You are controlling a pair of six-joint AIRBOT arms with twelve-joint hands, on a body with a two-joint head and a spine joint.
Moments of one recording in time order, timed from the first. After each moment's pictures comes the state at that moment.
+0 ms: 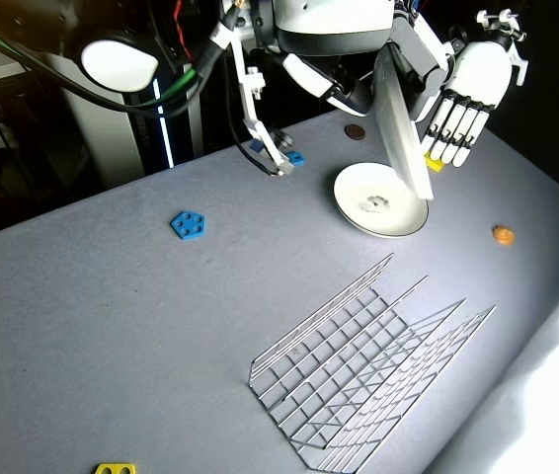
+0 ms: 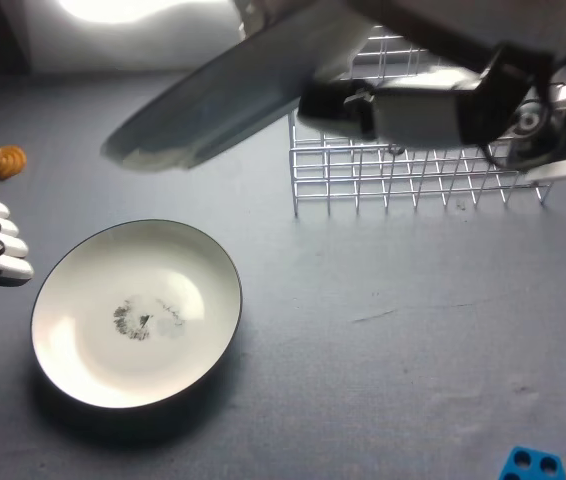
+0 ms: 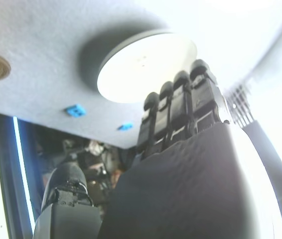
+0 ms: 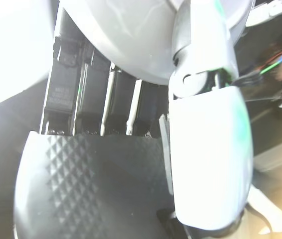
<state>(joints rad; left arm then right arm) 0.68 -0.69 1.43 1.41 -1.04 -0.29 -0.14 -0.91 0.66 0.22 0.64 -1.31</state>
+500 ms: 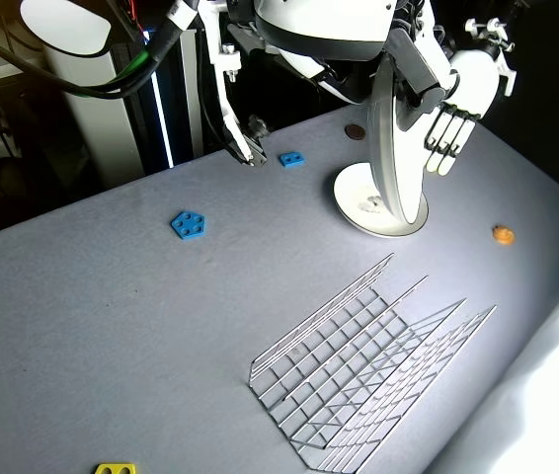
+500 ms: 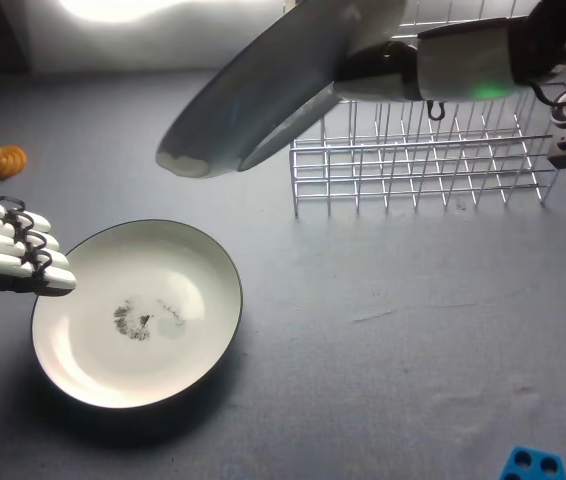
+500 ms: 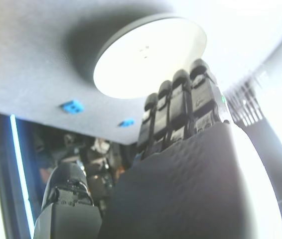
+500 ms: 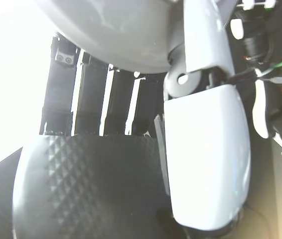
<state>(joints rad) 0.68 -0.74 1.39 1.41 -0.95 -0.28 -0.03 -0.85 0.66 0.37 0.43 -1.25</state>
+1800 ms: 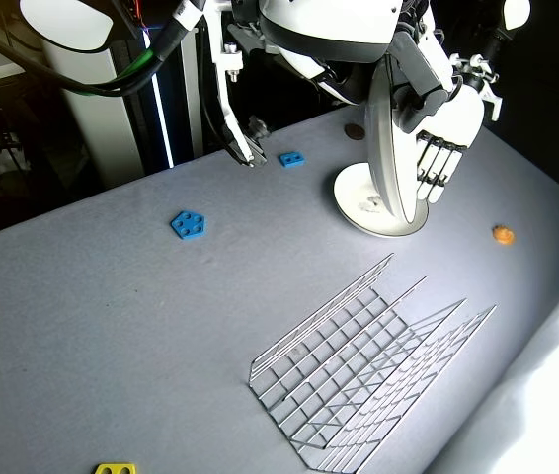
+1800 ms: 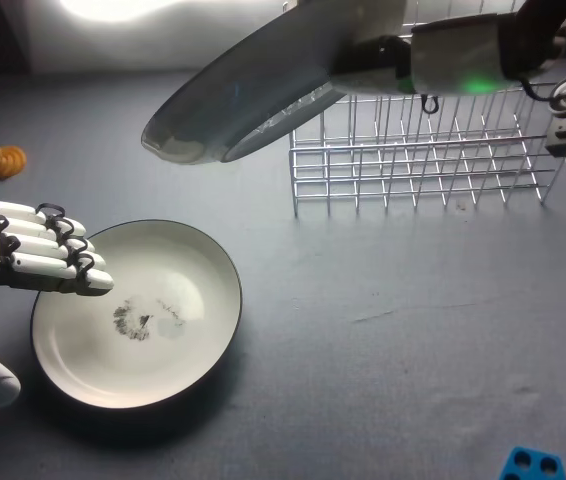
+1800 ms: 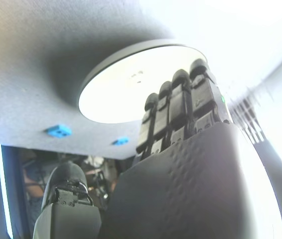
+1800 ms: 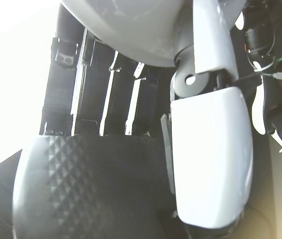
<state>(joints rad) 0.68 -0.83 1.41 1.41 -0.85 -0.28 -0.04 -0.87 0.67 0.37 0.45 -1.31</state>
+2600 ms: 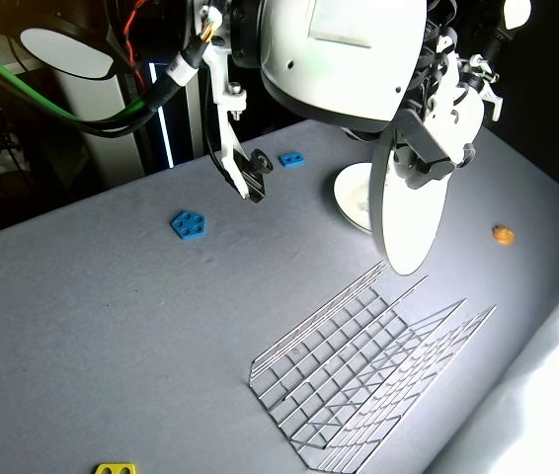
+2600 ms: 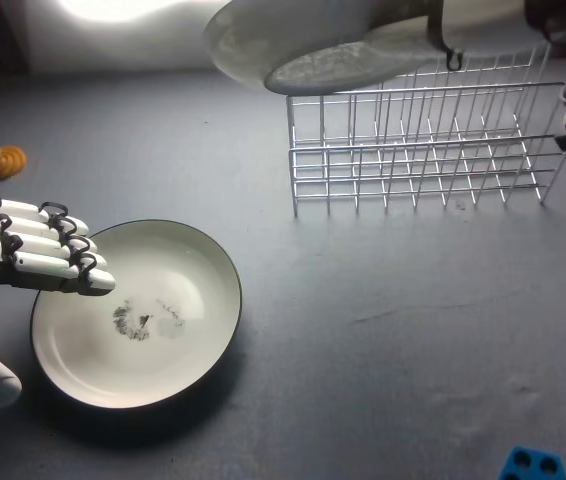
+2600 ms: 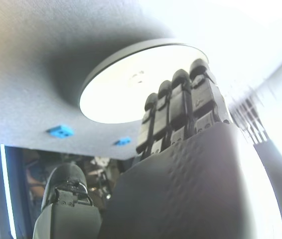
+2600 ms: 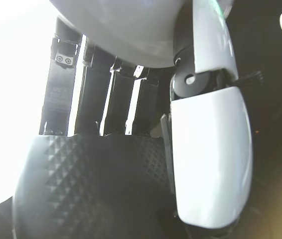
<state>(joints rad) 0.66 -0.83 1.40 1.44 -0.85 -0.29 -0.06 -0.88 0.76 0.55 0.47 -1.28</state>
